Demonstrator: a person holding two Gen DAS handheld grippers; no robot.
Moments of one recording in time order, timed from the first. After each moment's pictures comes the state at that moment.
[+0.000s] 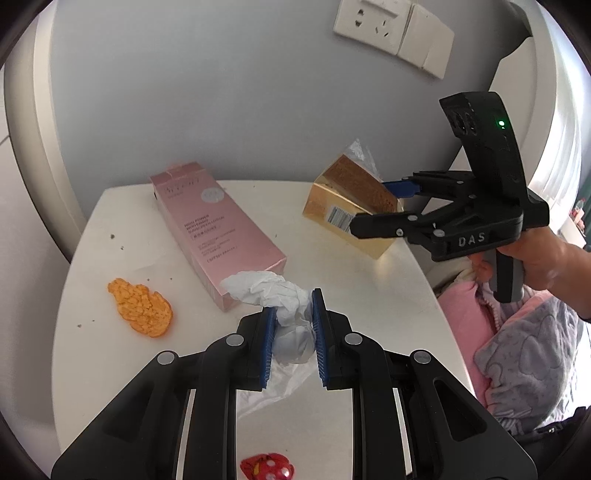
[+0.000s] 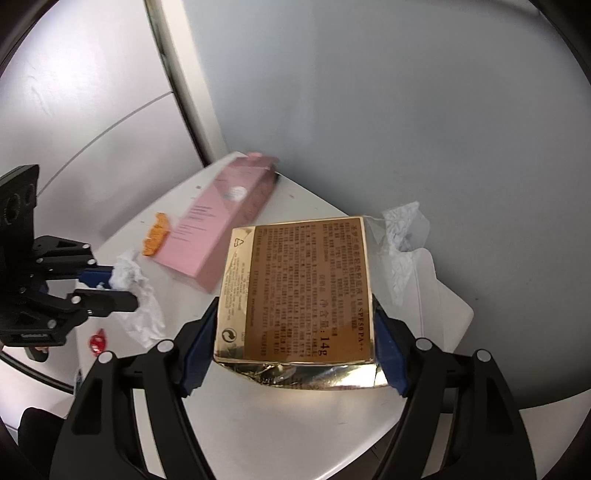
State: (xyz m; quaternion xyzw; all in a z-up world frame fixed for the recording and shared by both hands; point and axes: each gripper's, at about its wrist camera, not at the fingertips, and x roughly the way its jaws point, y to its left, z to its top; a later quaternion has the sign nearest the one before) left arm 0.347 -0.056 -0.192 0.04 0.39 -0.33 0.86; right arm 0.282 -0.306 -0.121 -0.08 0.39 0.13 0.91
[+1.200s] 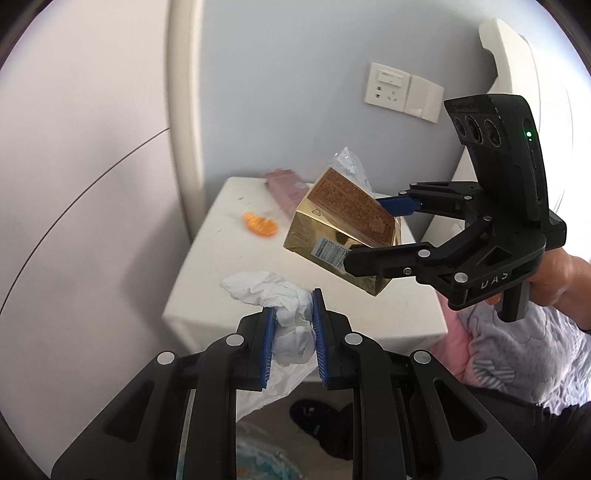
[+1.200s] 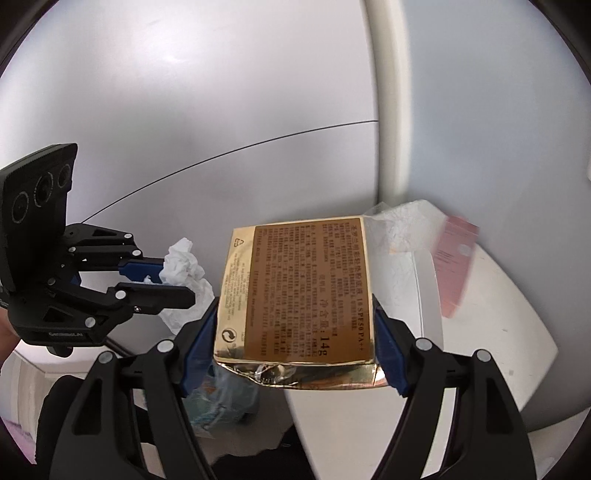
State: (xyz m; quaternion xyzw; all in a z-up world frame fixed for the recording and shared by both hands) left arm 0.164 0.062 -0.122 0.02 0.35 -0.18 0.92; right arm 0.164 -0.117 -0.107 -0.15 0.34 0.31 0.87
